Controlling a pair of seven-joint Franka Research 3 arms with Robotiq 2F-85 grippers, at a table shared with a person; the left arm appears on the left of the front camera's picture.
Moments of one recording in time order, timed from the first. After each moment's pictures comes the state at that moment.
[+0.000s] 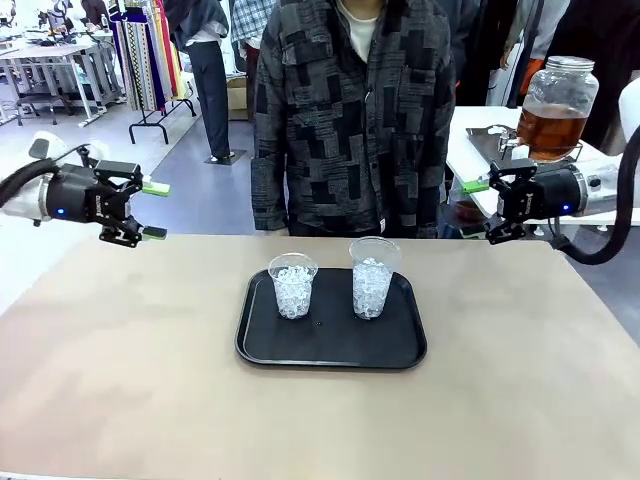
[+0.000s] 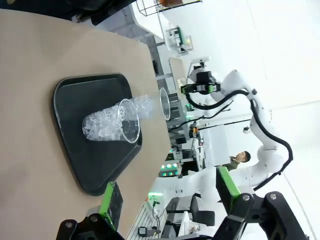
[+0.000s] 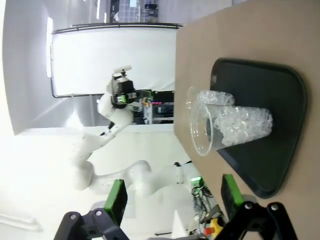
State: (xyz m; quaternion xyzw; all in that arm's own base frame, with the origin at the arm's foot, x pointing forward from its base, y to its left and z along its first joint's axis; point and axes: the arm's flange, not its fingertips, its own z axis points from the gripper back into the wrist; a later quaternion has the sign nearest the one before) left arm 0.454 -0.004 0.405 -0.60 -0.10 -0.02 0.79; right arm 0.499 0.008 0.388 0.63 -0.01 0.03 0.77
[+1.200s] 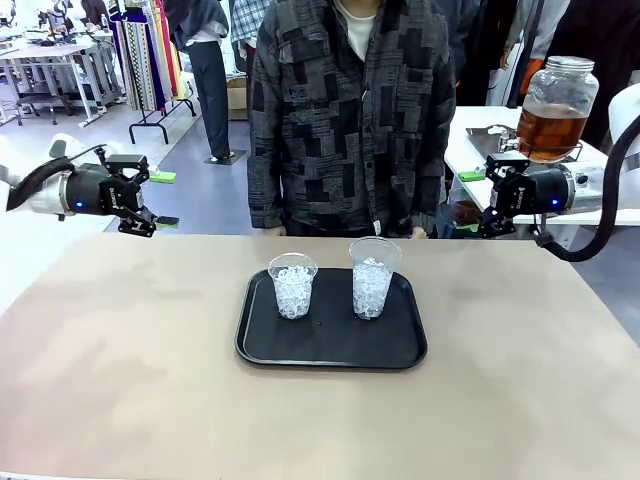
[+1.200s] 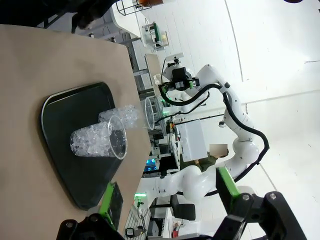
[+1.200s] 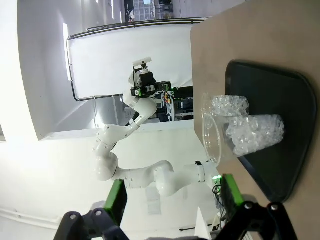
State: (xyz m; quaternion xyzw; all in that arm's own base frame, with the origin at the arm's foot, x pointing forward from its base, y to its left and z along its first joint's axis) left arm 0.506 -0.002 0.388 -0.65 -0.07 -0.04 0.75; right arm 0.534 0.006 0.376 0.67 0.03 0.00 0.75
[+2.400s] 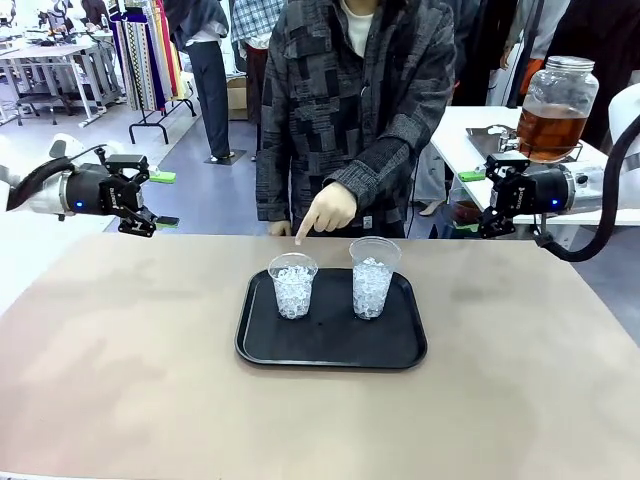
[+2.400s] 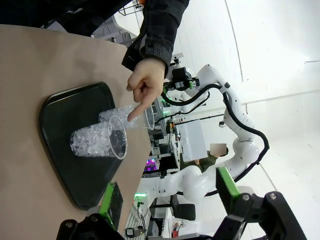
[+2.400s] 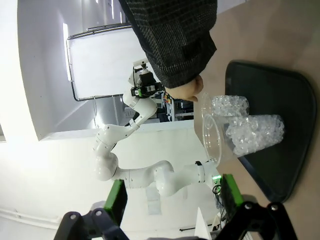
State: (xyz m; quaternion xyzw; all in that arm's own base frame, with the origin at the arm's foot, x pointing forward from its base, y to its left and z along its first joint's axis) left arm 0.506 -0.002 0.388 -0.65 -0.07 -0.04 0.75; right arm 0.534 0.006 0.376 0.67 0.03 0.00 0.75
